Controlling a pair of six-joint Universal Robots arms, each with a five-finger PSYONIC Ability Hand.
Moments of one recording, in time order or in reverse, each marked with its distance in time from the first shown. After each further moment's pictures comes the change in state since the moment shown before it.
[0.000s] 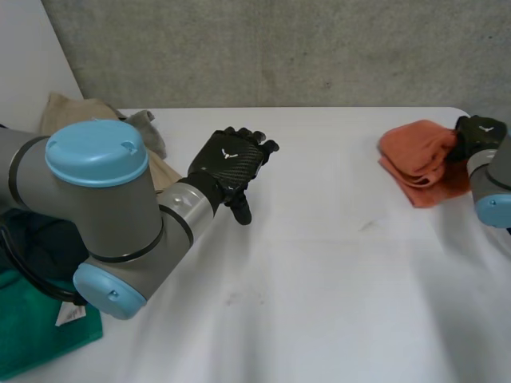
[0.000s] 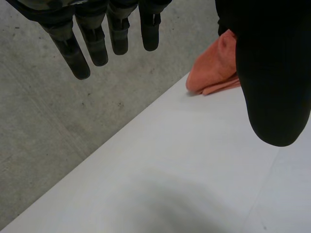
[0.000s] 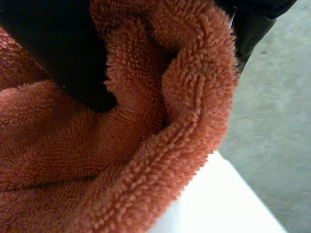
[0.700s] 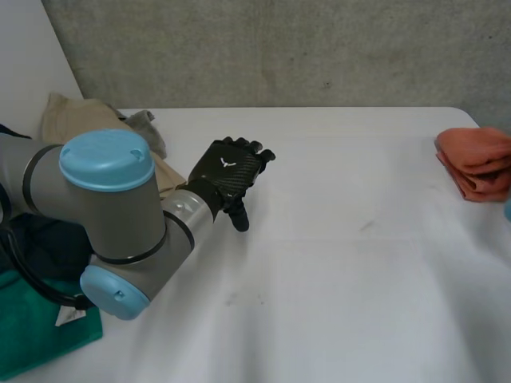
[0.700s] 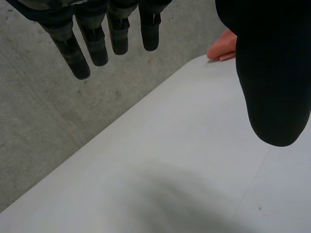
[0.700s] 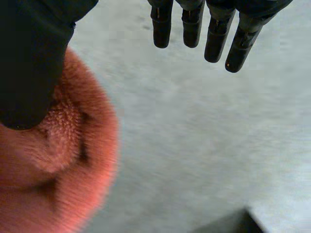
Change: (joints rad) left arm 0.010 -0.031 -0.010 0.007 -0.003 -0.001; right arm -0.123 -0.025 0.087 -0.274 0.166 -0.494; left_hand 0.000 0.000 0.000 0.000 0.000; right_hand -0.675 -0.932 -0.962 -0.956 -0.868
